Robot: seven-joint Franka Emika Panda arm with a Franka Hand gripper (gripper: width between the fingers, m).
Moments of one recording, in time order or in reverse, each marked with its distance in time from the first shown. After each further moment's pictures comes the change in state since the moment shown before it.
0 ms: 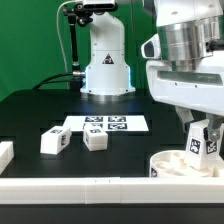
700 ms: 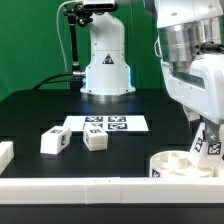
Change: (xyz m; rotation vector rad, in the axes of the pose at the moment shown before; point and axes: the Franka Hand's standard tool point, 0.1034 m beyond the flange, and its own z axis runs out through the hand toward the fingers) arm -0.003 -0.001 0.001 0.005 -0.019 0.270
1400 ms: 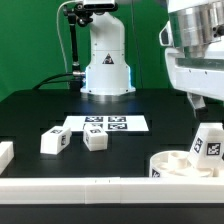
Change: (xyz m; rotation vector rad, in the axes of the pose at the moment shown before) arm -0.018 -0.006 -0.016 0.017 -0.005 -0.185
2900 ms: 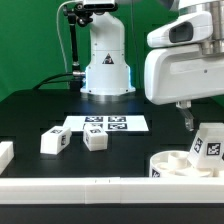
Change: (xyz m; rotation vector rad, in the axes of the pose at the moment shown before) arm -0.001 -0.006 0.000 -0.050 0.079 -1.472
